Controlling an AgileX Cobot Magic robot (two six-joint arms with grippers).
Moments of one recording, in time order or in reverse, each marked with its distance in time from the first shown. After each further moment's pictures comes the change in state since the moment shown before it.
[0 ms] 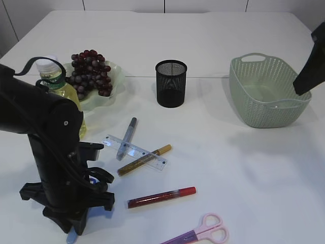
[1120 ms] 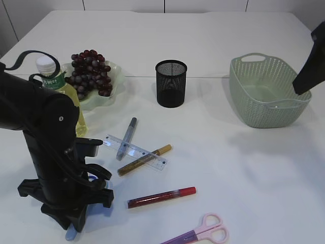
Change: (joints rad) left arm 0.000 -0.035 0.005 0.000 0.006 0.011; right arm 0.000 0.000 0.000 0.004 0.000 0.000
